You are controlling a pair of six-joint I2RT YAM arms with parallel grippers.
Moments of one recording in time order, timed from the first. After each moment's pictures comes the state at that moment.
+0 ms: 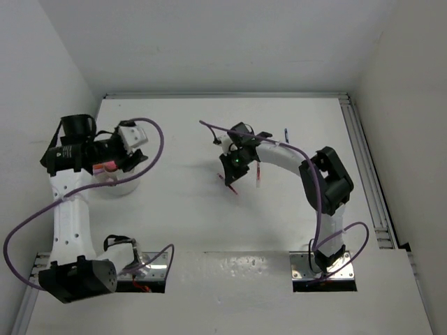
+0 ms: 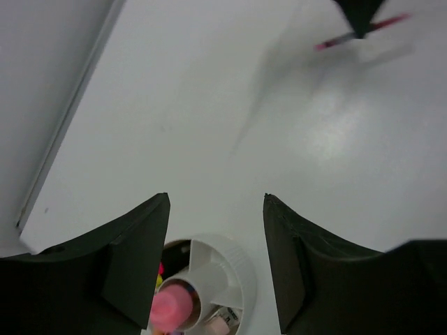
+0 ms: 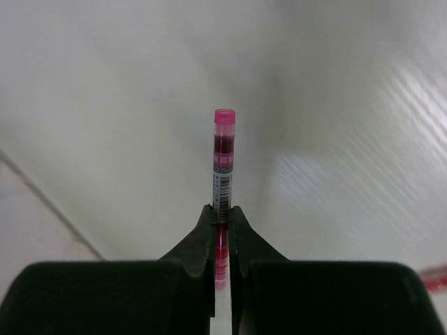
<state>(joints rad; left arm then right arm) 0.28 1.07 1.29 -1.00 0.87 1.09 0.62 1.96 1.32 -0.55 -0.35 0.03</state>
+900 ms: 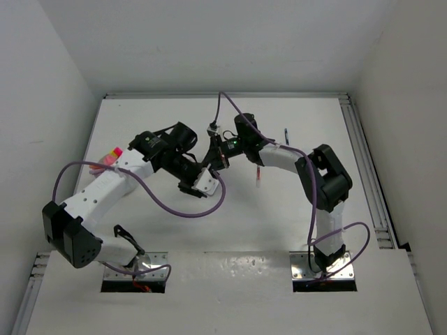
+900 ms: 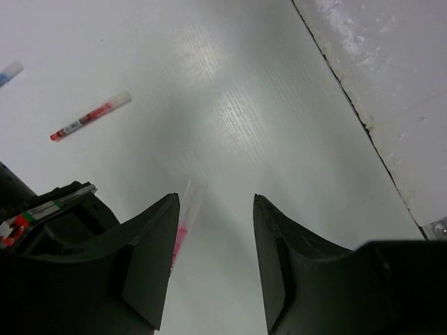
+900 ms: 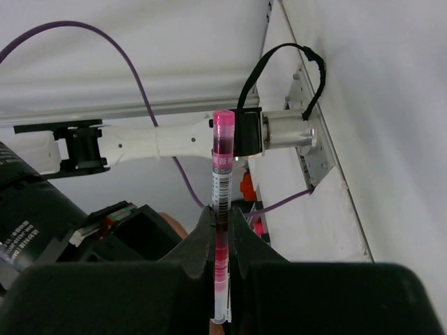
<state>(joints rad) -0.61 1.36 1.36 -1.17 0.75 1.39 0.58 2.00 1.24 0.33 -1.21 1.13</state>
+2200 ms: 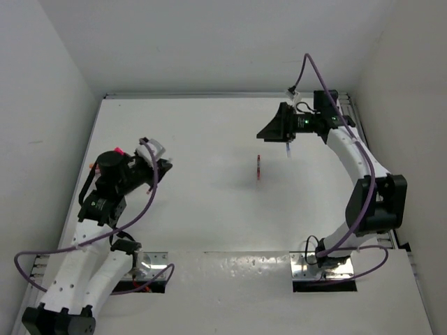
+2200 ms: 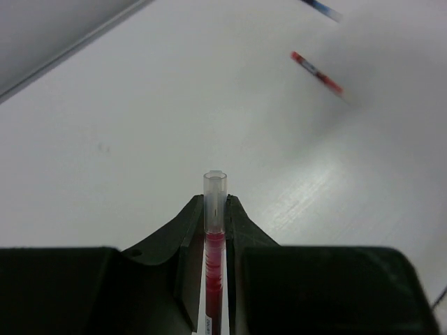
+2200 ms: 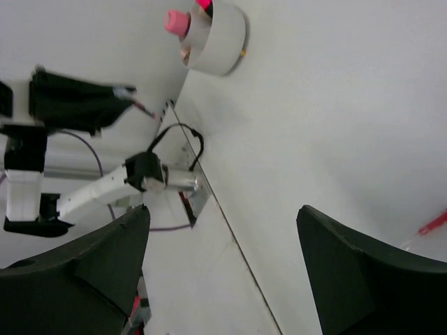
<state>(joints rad) -0.20 0.71 0.74 -0.35 0.50 0.28 0.07 1.62 1.30 -0.39 -1.11 0.36</state>
